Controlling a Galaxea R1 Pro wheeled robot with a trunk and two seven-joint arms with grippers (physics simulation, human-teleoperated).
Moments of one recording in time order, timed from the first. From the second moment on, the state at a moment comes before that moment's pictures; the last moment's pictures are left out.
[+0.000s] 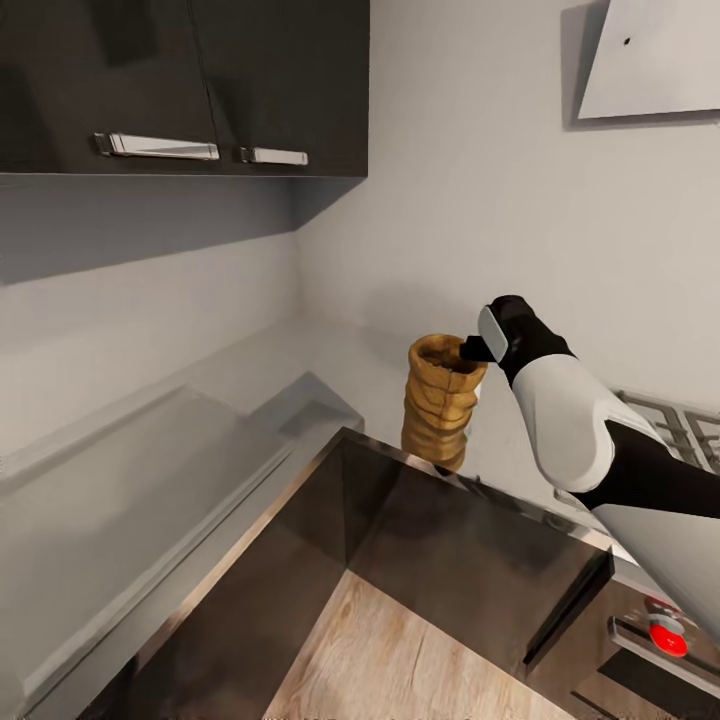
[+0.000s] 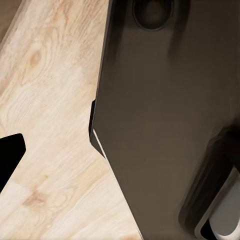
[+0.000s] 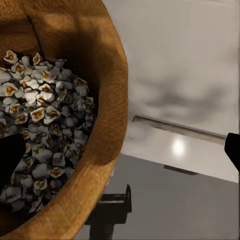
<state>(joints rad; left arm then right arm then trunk) 0.00 -0.01 0.01 -0.03 0.18 -0.09 0.09 -1.52 0.09 -0.39 -0.36 0.24 0.85 -0.36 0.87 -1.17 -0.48</state>
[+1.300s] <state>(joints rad) 0.00 -0.01 0.01 -0.03 0.18 -0.09 0.08 -1.44 0.09 -0.40 -0.33 0.19 0.71 -0.35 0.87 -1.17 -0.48</state>
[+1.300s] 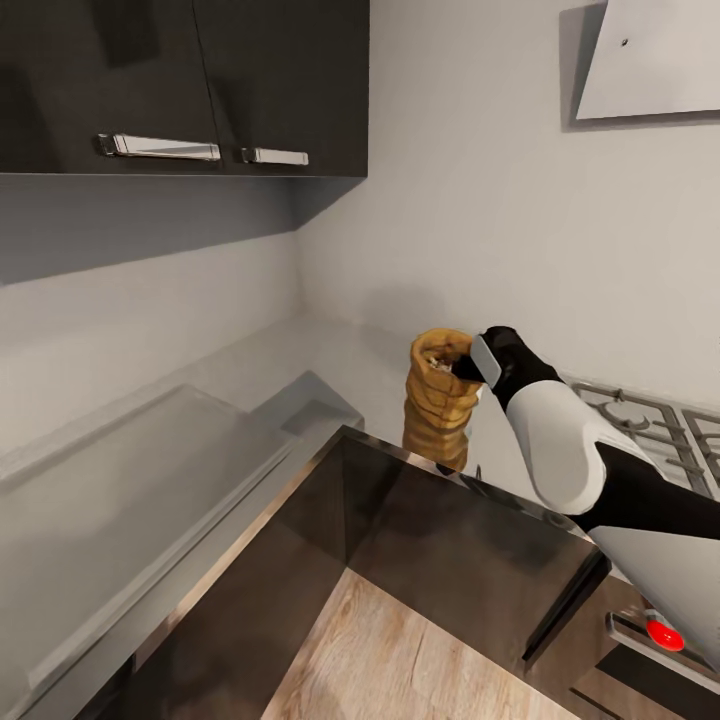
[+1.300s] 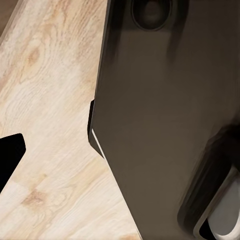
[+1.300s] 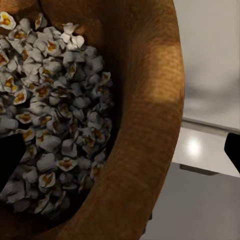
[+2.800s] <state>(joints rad) 0.00 -0.01 0.01 -0.03 0.18 -0.09 0.08 -1.44 0.11 -0.39 -0.61 0.16 1.04 -0.35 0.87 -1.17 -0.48</state>
